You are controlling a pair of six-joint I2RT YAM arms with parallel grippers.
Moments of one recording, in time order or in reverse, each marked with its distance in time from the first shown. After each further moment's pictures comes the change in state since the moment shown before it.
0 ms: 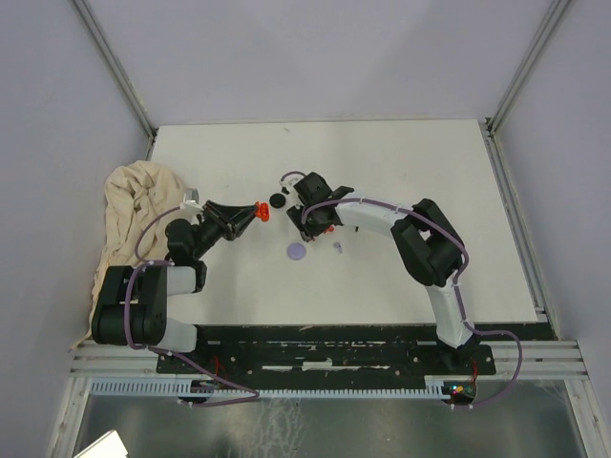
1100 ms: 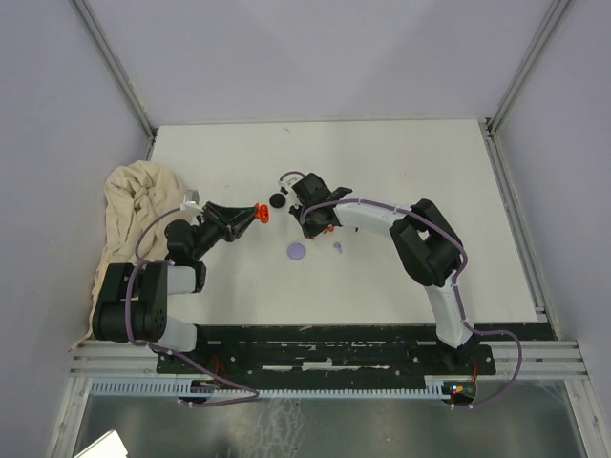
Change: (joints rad) left arm 0.013 0.020 -0.006 0.015 0.024 -0.001; right arm 0.008 0.011 0.013 0.007 0.027 0.007
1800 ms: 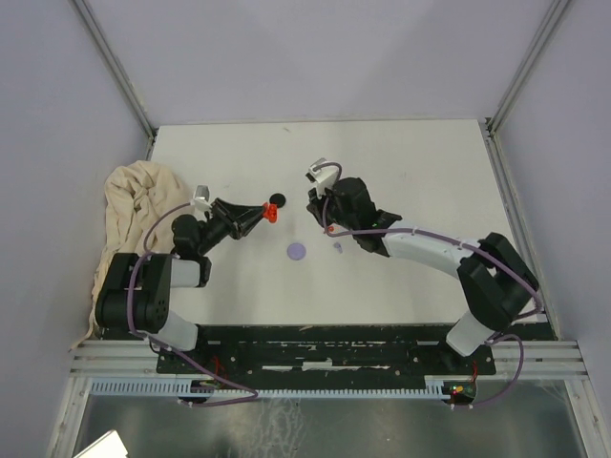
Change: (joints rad) left arm -0.044 0.049 0.035 0.015 0.028 -0.022; right arm -0.001 -0.443 -0.468 0.569 0.053 -0.035
